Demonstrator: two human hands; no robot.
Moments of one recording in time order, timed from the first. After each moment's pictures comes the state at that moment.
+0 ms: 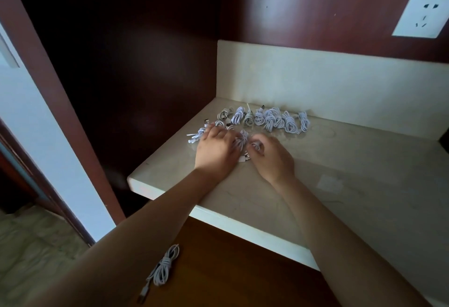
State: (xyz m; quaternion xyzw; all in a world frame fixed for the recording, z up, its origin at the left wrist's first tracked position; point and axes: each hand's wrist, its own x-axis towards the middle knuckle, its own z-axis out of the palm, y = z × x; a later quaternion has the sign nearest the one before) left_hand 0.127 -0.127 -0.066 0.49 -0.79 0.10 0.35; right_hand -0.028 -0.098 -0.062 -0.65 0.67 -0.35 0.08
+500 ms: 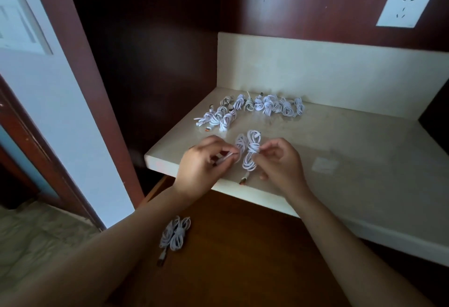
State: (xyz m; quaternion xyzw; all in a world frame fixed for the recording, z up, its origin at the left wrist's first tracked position) left_hand 0.189 -0.008 -0.057 0.35 -0.80 -0.10 0.48; right_hand 0.001 0.018 -0.055 -0.49 0.57 -0.57 0.33
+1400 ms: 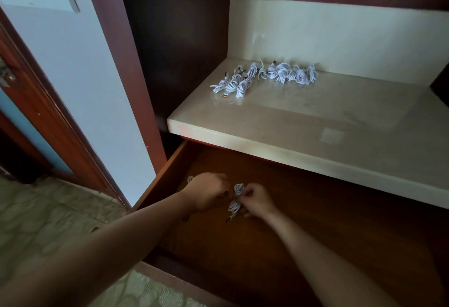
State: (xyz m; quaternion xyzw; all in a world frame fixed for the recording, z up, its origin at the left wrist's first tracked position) left_hand 0.251 0.030 -0.163 0.26 -0.96 -0.06 0.07; right_hand 0.075 0.067 -0.207 -0.48 0.70 -0.27 0.45
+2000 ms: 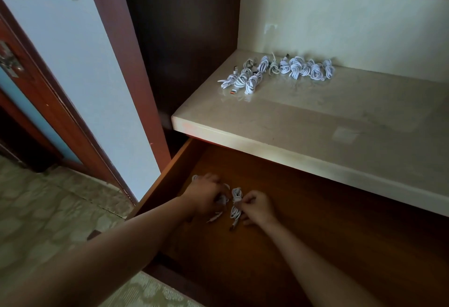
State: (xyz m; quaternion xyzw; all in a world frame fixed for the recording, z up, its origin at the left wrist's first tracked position) left_hand 0.258 0.019 -0.190 0.43 -0.89 -0.12 -0.08; right_hand 0.087 0.063 -0.232 -0.43 0.72 -0.27 0.47
